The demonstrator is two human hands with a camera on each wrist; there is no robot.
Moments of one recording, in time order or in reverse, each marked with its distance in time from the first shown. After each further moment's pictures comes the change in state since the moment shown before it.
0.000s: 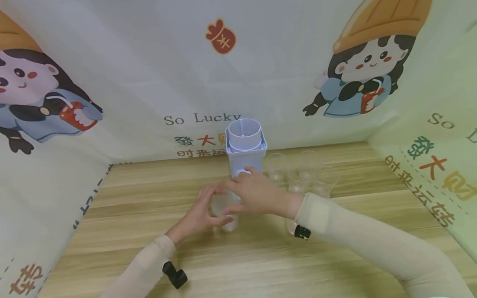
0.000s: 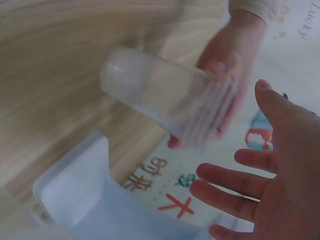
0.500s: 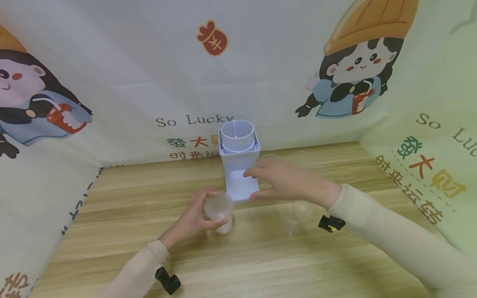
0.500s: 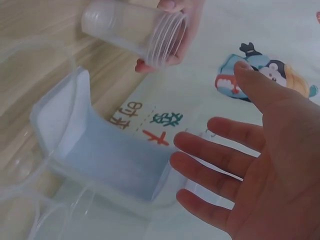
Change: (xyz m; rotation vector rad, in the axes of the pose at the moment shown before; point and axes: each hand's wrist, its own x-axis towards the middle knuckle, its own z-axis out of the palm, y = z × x) left_hand -0.001 -0.001 0.005 0.003 0.018 -0.040; right_hand -0.049 0.045 -0.047 0.178 -0.054 0.065
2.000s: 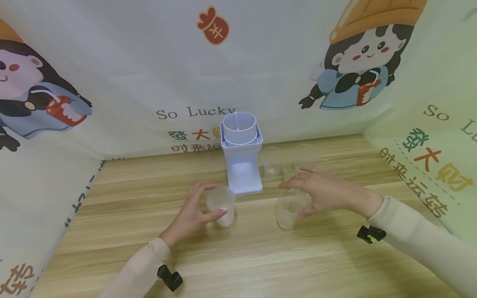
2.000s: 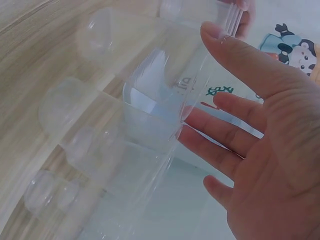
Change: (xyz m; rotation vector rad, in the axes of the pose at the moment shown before) left_hand -0.008 0.004 -0.002 -0.012 0.103 0.032; right_hand -0.073 0.038 0.025 -0.012 -0.107 -0.003
